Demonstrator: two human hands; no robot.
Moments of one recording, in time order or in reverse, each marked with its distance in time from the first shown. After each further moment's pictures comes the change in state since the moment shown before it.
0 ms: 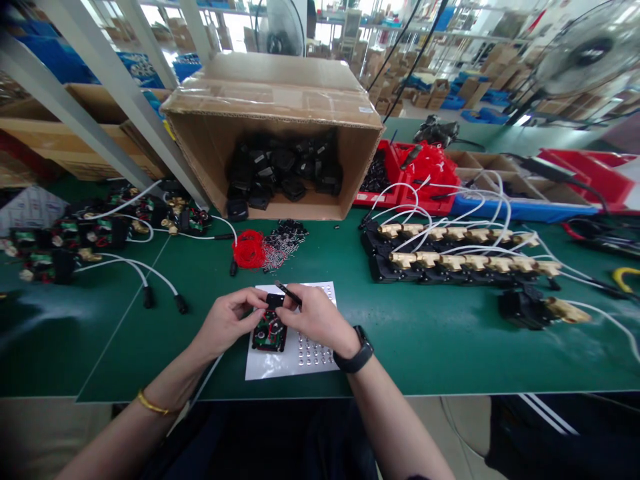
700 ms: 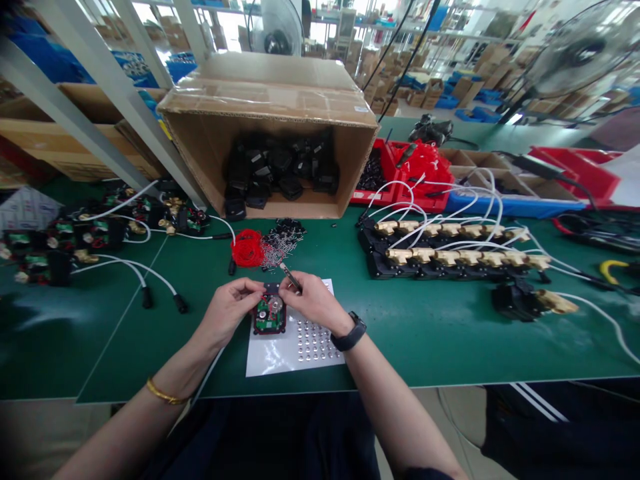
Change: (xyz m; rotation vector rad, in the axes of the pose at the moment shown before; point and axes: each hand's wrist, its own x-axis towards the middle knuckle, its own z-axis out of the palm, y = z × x) left_hand 0.012 -0.005 0.003 -0.192 0.167 -0.252; right_hand 0.015 0.016 -0.002 0.101 0.046 -0.033
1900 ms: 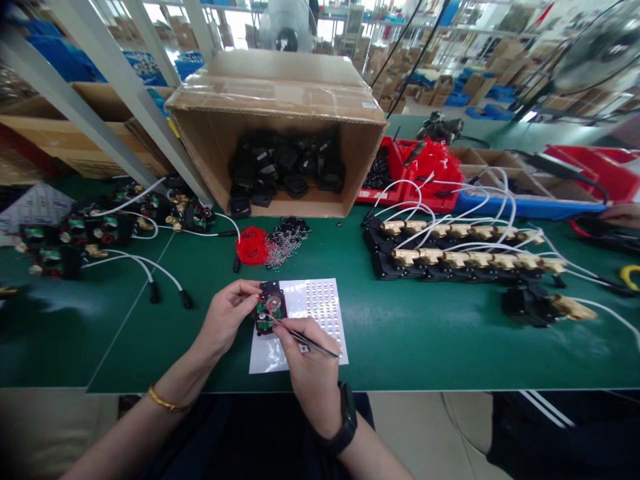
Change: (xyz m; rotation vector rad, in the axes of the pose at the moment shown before) left_hand -0.012 -0.009 -0.004 -0.082 0.082 0.129; right_hand -0.070 -0.018 0.066 0.149 0.678 -0.100
